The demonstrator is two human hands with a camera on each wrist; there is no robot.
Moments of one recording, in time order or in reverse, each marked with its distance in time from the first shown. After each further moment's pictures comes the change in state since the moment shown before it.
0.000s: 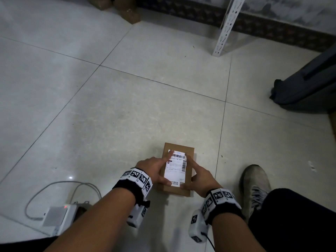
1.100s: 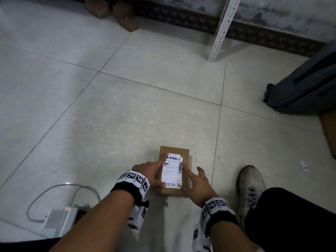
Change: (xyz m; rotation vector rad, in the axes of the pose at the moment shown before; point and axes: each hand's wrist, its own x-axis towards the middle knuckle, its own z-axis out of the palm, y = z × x) left_hand -0.013 0.000 -0.002 0.053 -0.022 -0.031; right_hand -0.022 0.008 0.014 -0.234 0.042 0.012
